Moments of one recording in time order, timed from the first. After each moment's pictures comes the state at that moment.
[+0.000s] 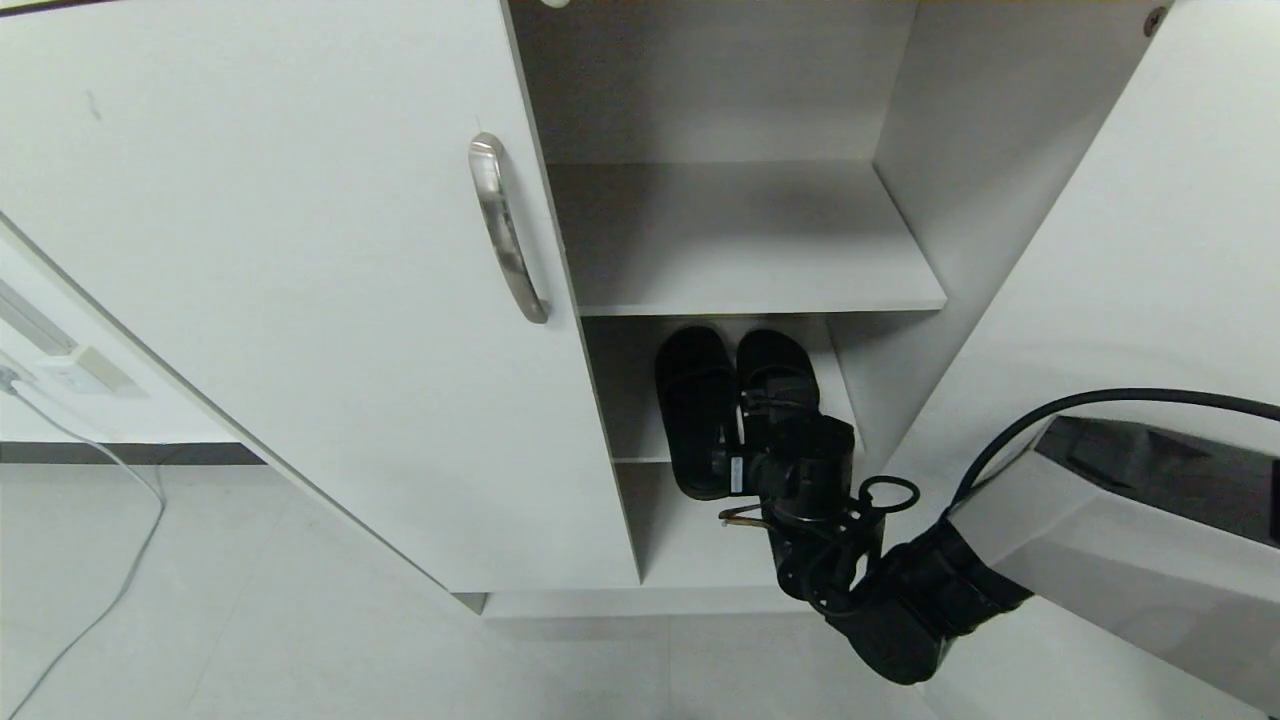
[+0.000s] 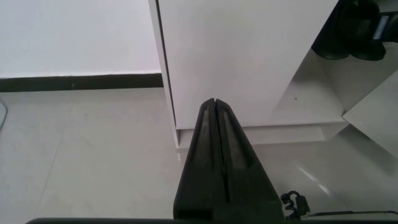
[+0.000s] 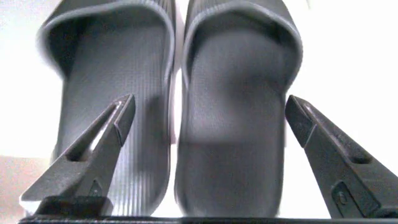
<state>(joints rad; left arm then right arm) 0.00 0.00 0.00 0.00 -0.01 0.00 0.78 2.25 -1.07 -1.15 -0.75 0.03</state>
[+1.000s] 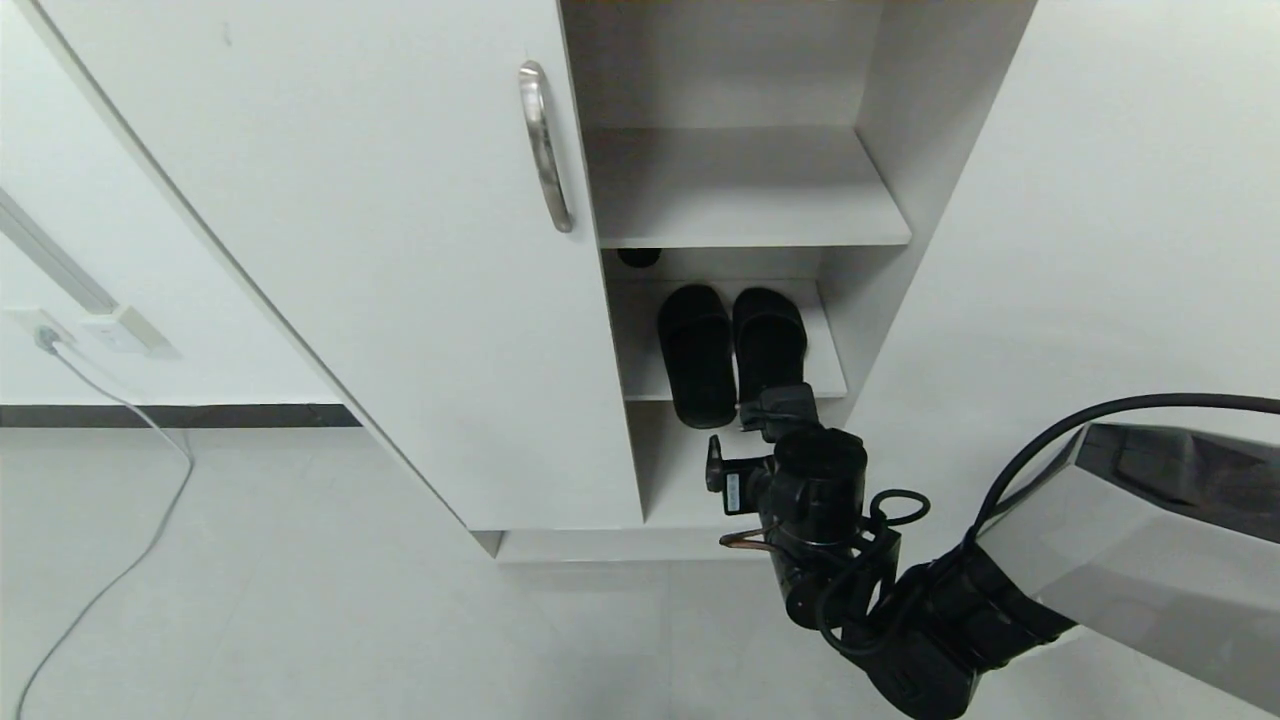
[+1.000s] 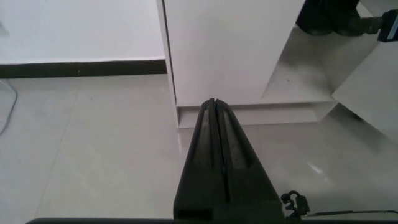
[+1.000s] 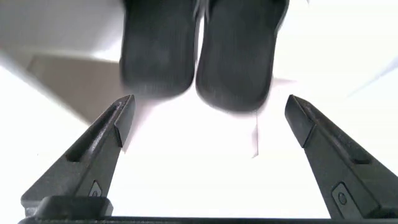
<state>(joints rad) 0.00 0.00 0.00 0.00 -0.01 0.01 0.82 2.19 -0.99 -1.16 -0.74 0.01</state>
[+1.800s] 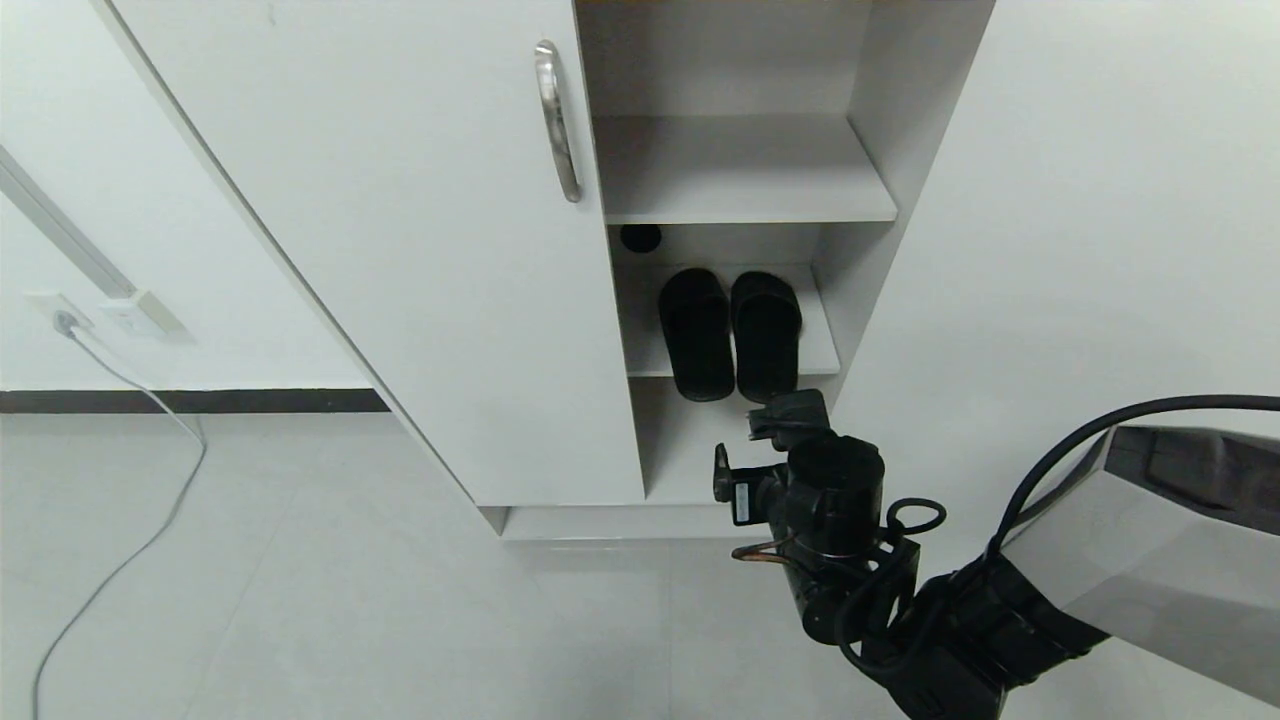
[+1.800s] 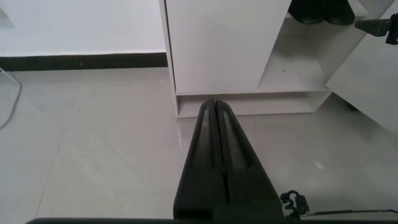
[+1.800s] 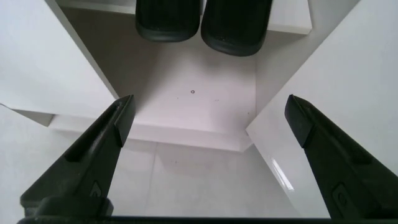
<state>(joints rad) 0.00 0.00 0.00 0.00 -0.01 0.00 0.83 2.16 -0.93 -1.17 -0.73 0.01</state>
